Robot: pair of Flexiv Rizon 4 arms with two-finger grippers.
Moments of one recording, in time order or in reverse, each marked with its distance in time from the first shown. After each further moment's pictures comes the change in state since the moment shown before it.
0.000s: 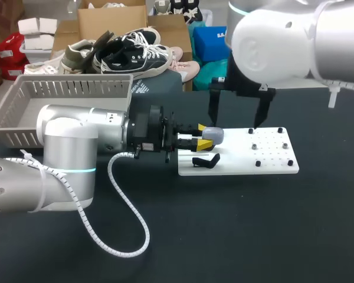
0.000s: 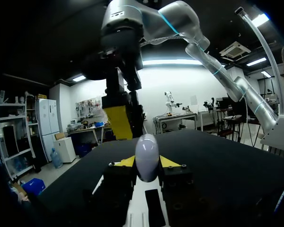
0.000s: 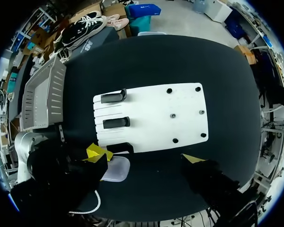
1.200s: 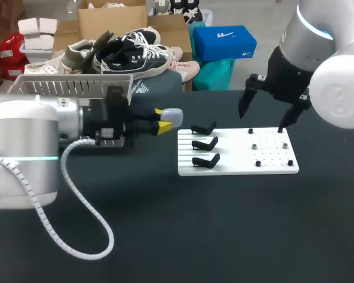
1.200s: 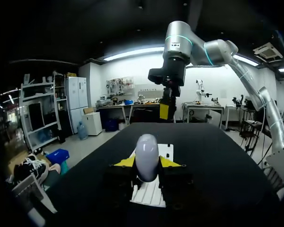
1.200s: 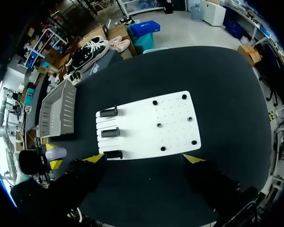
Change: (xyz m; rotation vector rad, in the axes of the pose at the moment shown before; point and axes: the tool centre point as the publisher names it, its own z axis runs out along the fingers) left arm -0.033 0.015 -0.105 -0.294 0.208 -0.154; right arm 0.002 -0.054 -0.016 -0.187 -0.175 0.043
